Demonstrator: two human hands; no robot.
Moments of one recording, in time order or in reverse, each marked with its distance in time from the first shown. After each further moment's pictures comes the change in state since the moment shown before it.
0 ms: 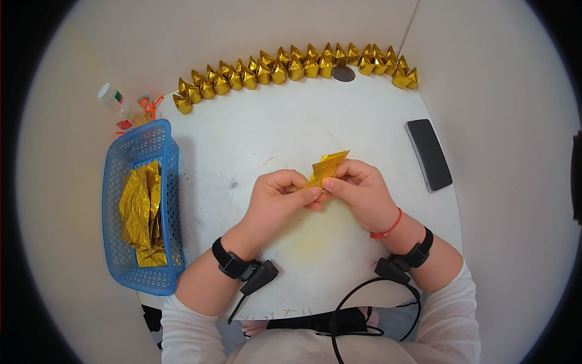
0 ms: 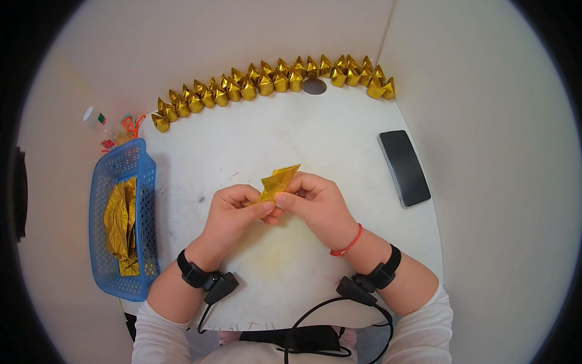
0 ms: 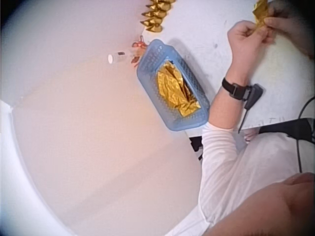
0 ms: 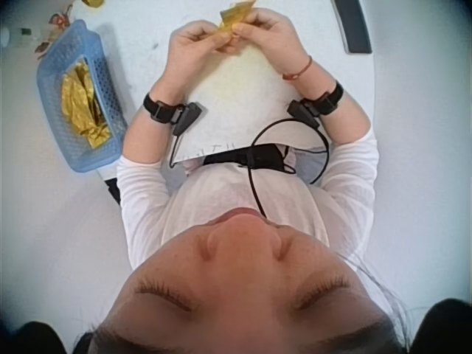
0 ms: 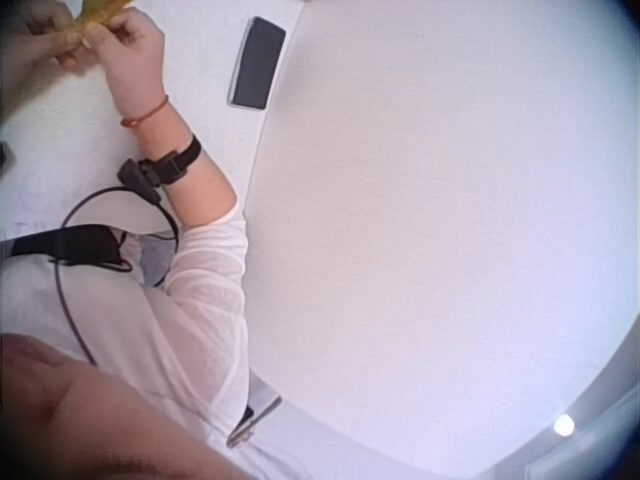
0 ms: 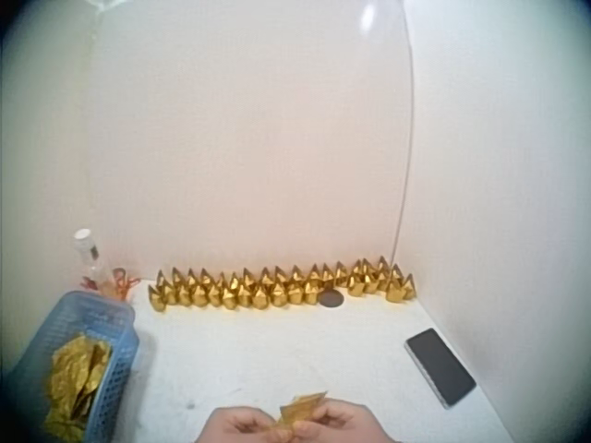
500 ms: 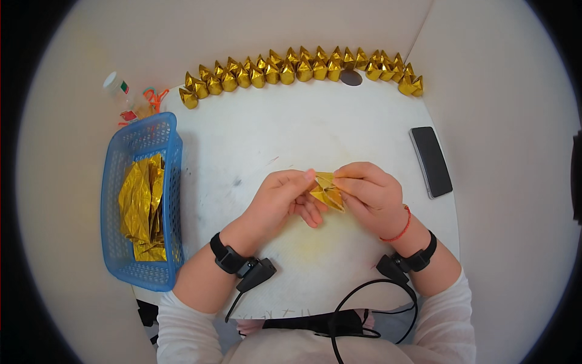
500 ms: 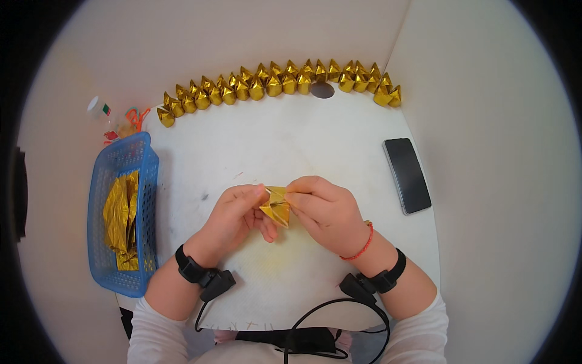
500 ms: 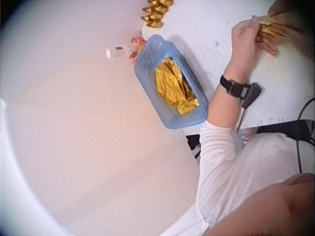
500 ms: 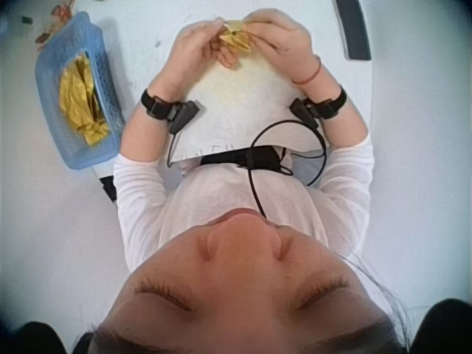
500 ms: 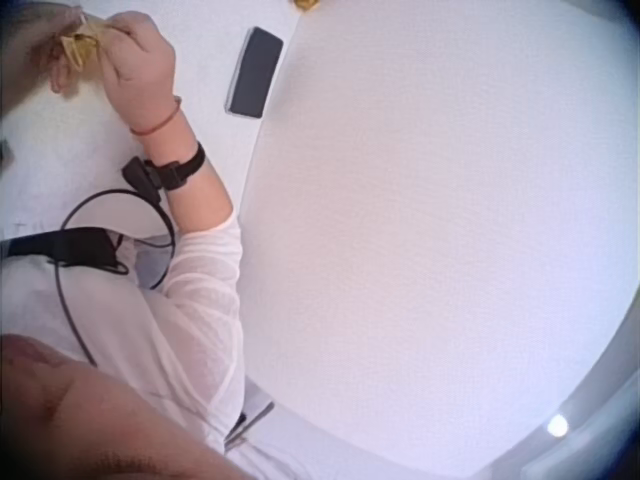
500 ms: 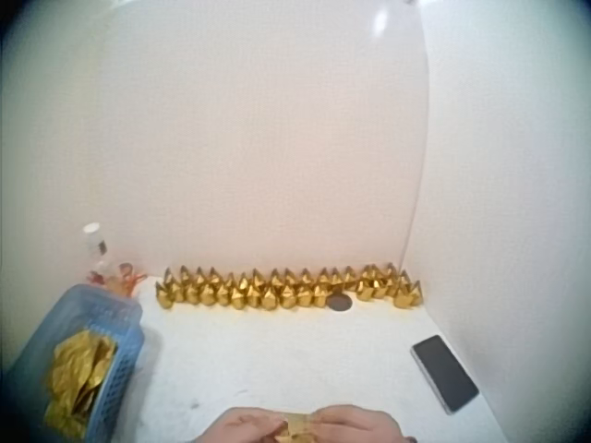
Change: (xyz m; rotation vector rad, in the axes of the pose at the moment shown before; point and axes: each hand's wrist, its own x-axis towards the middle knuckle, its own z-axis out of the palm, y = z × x) left_hand 0.001 0.009 -0.008 -0.284 -0.138 -0.190; right_hand -0.002 -0.024 0.000 -1.017 -0.021 -0.857
